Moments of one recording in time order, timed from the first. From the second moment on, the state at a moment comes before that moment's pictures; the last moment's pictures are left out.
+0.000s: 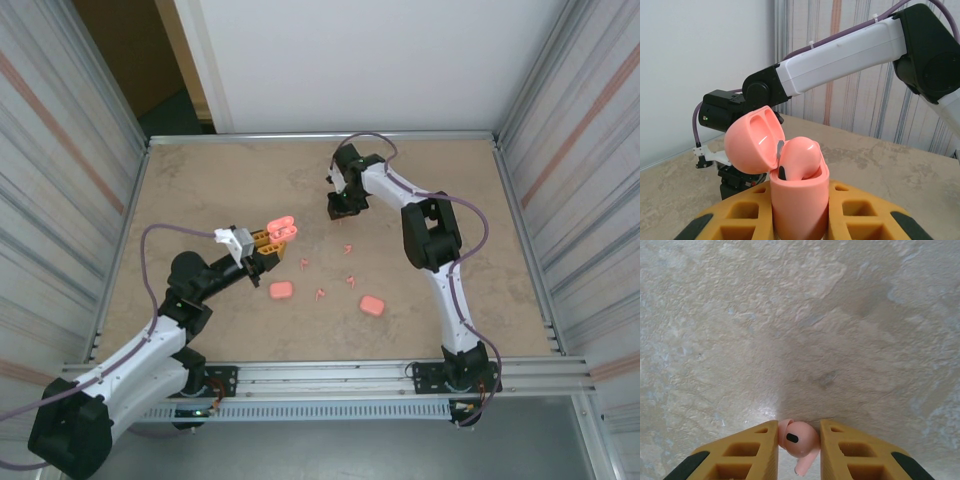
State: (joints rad) left arm -0.47 0.82 0.31 0.62 0.53 -0.06; right arm 0.47 2.38 2.00 -0.91 -0.21 0.12
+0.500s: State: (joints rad) left arm -0.47 0.85 0.30 0.64 0.53 -0.07; right arm 0.48 2.01 1.65 -0.75 -0.21 0.13
